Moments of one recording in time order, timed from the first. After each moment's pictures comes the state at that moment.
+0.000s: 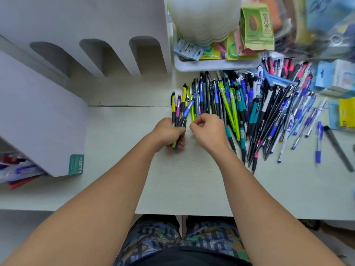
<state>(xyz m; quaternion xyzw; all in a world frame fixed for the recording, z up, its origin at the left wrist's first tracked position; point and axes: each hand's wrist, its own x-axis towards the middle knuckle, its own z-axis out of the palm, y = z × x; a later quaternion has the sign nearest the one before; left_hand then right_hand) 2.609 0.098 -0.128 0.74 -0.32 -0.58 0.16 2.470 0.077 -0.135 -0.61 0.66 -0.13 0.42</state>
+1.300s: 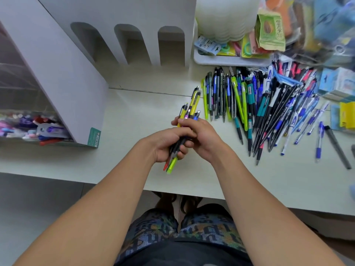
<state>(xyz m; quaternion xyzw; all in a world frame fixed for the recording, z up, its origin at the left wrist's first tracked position) 2.618 0.183 -0.083 0.55 -0.11 -0.79 0.24 2.502 0.145 -0.100 -0.29 0.49 -0.22 0.79</state>
